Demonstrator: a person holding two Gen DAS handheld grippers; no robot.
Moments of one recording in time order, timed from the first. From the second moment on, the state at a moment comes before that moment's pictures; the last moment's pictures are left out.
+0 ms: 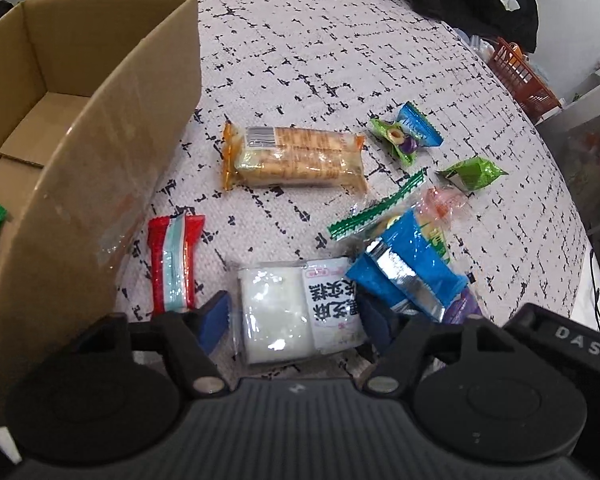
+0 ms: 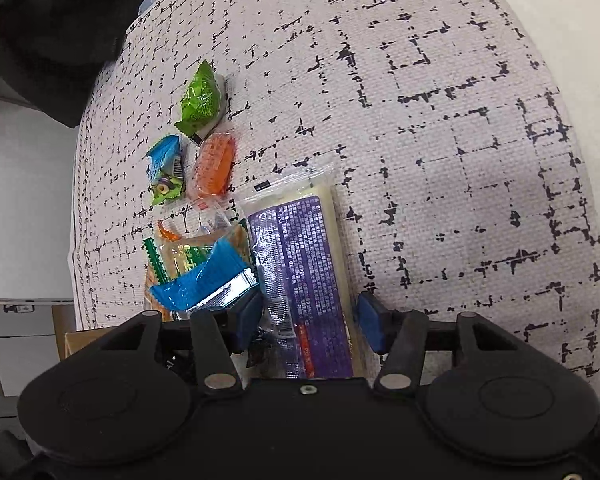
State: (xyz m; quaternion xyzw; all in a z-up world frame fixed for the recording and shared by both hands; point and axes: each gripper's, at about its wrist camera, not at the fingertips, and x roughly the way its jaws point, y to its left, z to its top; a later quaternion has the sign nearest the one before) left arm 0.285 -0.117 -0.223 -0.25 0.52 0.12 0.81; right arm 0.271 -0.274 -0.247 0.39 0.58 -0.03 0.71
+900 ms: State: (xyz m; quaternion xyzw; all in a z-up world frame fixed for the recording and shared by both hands) left arm 0.242 -0.102 -0.142 -0.25 0.45 0.13 0.85; right arm 0.253 -0.278 -0.205 0.42 0.52 0.03 0.74
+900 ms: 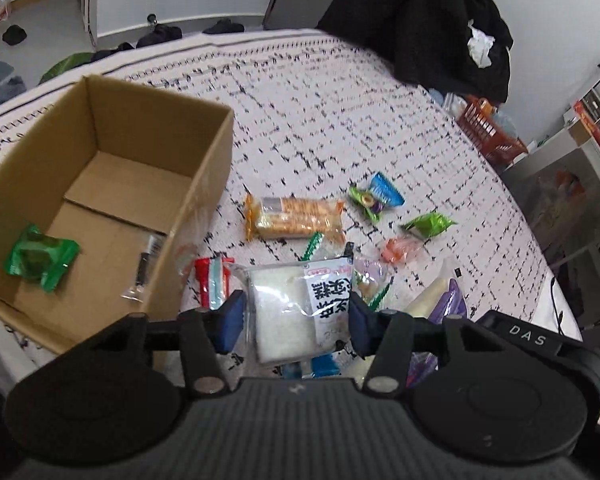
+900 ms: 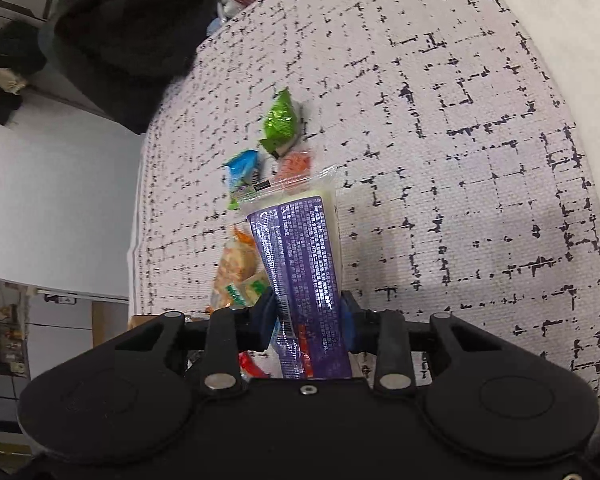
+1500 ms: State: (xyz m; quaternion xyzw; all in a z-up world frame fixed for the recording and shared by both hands) left arm 0.209 -0.063 -0.100 -0.26 0.41 0.16 0.86; right arm 0.243 -0.254 -0.169 0.42 0.48 0.12 0.76
